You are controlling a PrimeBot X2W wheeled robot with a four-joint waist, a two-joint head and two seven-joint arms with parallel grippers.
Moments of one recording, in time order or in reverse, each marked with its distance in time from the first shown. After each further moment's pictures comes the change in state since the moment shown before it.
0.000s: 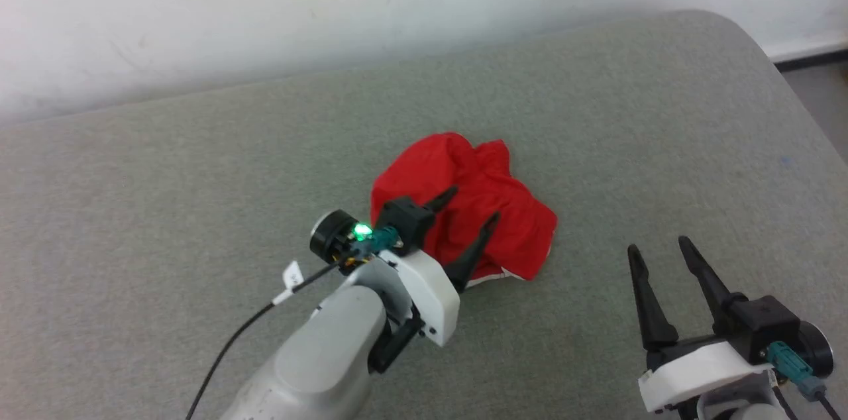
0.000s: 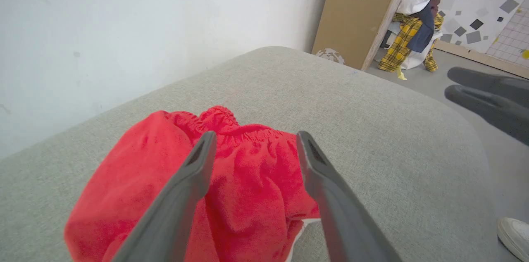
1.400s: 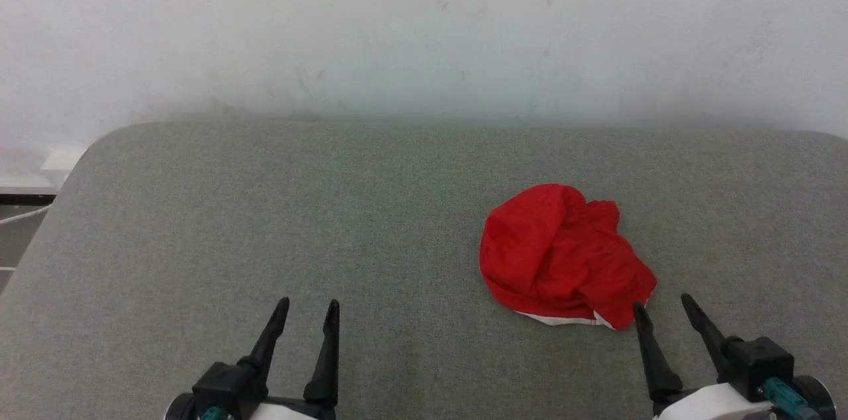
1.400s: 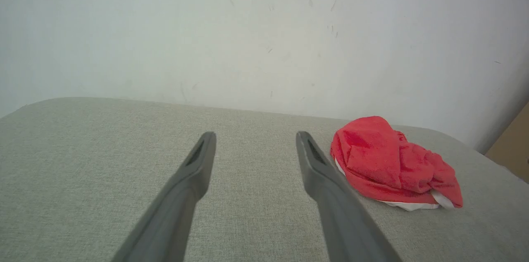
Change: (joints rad) left arm 0.702 0.004 0.552 -0.561 0.169 0.090 -0.059; right arm 0.105 0.000 -0.019 0.024 0.007 0.000 0.050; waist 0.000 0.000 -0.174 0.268
